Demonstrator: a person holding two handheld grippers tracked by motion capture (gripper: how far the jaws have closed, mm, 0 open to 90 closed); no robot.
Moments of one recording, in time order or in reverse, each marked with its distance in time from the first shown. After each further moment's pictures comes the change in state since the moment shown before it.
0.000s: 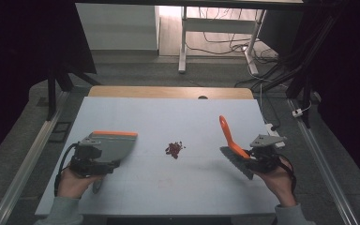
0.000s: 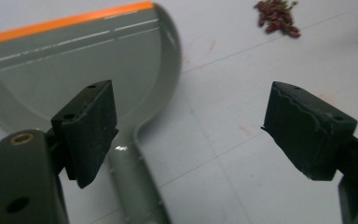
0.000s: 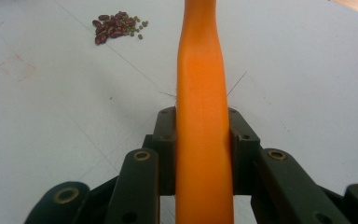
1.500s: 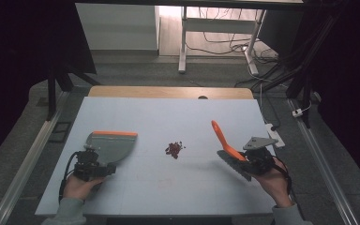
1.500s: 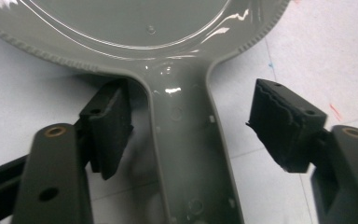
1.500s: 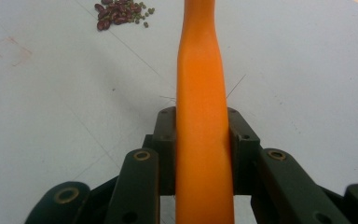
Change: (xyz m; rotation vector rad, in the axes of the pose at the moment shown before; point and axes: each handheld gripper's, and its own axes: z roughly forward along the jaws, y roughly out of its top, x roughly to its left) left arm 0.029 -0.026 0.052 0.183 0.039 -0.207; right arm 0.011 0.001 0.011 0.041 -0.010 -0.062
